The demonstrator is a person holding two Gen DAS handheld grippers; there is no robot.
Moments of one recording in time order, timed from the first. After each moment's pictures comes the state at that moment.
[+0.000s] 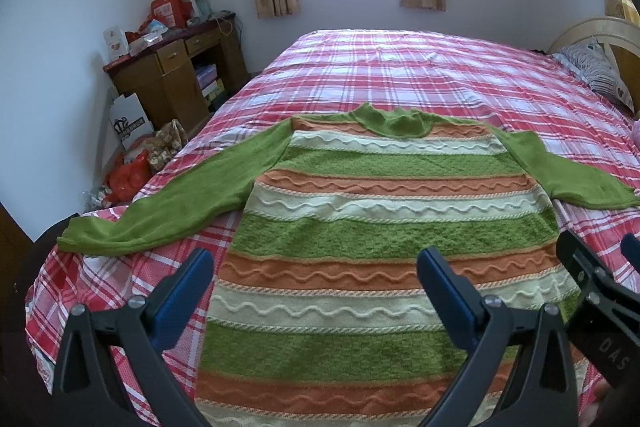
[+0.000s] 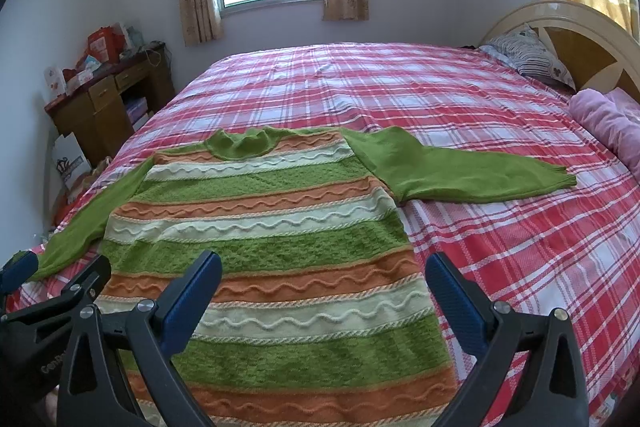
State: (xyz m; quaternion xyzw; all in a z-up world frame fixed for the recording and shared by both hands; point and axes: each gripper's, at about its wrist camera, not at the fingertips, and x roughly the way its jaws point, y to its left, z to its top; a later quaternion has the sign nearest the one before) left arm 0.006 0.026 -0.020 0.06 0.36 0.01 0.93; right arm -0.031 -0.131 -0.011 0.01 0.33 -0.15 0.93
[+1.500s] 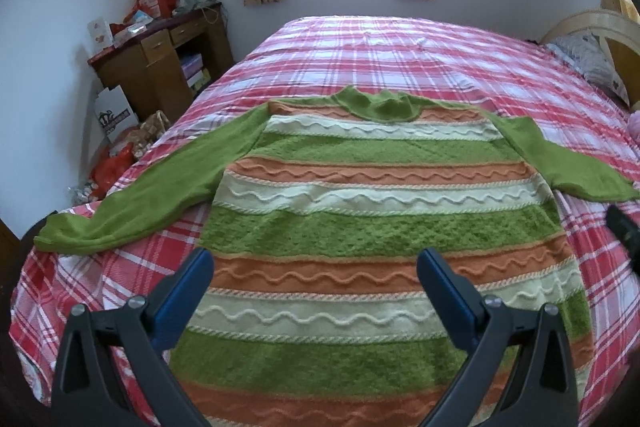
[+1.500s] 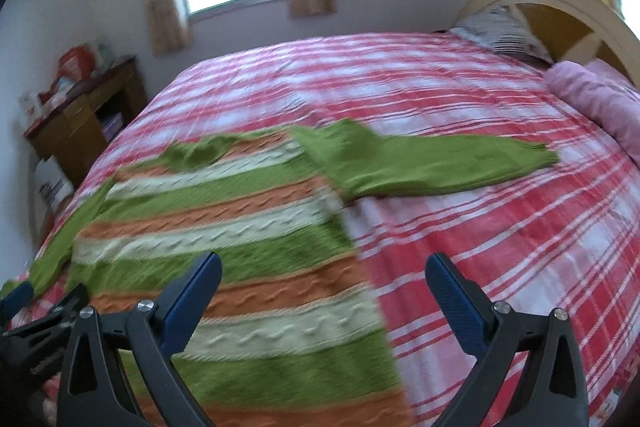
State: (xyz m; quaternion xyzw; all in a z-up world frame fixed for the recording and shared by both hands) left arm 0.024 0.019 -0.044 0.05 0.38 -0.01 0.92; right arm -0.036 -0.213 -0.013 0.06 0.31 -0.21 0.93
